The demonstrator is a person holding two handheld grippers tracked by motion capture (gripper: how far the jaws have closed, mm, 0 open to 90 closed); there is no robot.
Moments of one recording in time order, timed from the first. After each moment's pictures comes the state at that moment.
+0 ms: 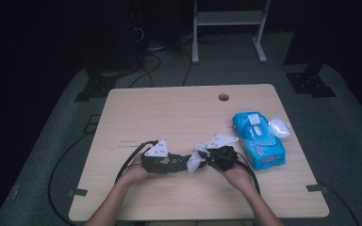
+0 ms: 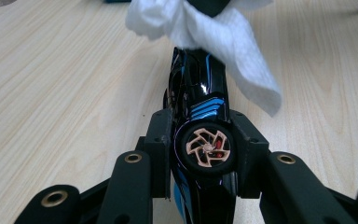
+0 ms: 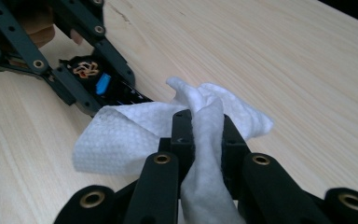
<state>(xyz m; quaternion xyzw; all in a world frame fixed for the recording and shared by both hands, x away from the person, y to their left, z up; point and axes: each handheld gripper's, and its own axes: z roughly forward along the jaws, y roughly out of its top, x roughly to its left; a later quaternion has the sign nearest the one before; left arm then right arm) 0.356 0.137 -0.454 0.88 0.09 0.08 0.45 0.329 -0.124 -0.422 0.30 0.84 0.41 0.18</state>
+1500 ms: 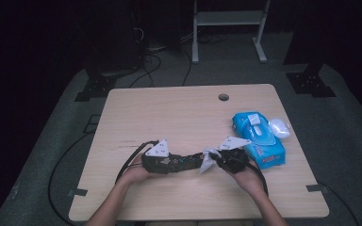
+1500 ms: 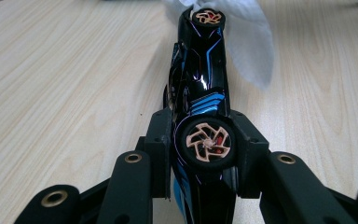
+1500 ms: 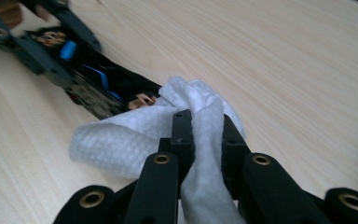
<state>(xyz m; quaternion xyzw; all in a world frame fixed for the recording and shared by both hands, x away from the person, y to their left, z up) 0.357 0.136 -0.455 0.89 0.09 0.07 0.45 0.325 -0.156 -0.434 0.34 0.83 0.40 0.18</state>
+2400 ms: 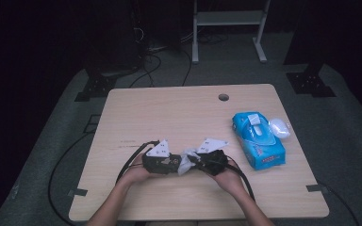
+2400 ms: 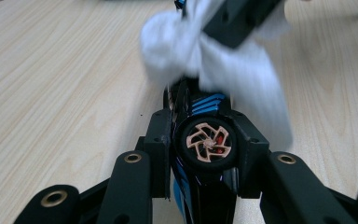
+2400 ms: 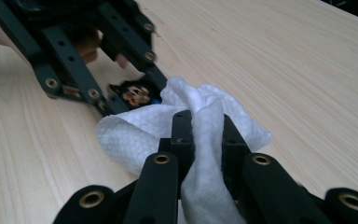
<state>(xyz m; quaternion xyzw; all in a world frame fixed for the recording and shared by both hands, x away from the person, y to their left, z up) 0.356 0.134 -0.456 0.89 0.09 0.08 0.45 0.321 -0.089 -0.427 0.27 0.85 0.43 0.16</state>
